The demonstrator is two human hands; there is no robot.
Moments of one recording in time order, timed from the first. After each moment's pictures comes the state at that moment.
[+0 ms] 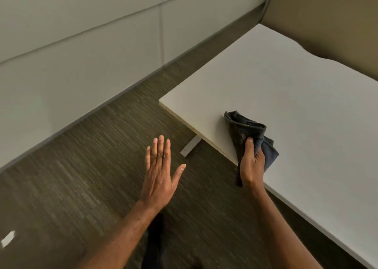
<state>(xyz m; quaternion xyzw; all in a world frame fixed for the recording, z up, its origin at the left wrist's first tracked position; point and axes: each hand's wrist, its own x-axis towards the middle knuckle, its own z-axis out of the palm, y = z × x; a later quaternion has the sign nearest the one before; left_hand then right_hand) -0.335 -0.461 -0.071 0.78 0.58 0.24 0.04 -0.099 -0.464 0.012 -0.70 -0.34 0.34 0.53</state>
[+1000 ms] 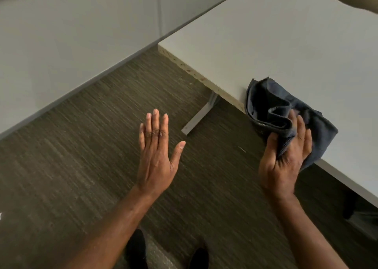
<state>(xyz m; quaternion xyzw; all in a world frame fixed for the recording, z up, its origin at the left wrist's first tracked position) -0.346 -0.488 -0.151 0.76 0.57 0.32 0.04 -0.087 -0.538 -0.083 -0.72 -0.55 -0.05 0.42</state>
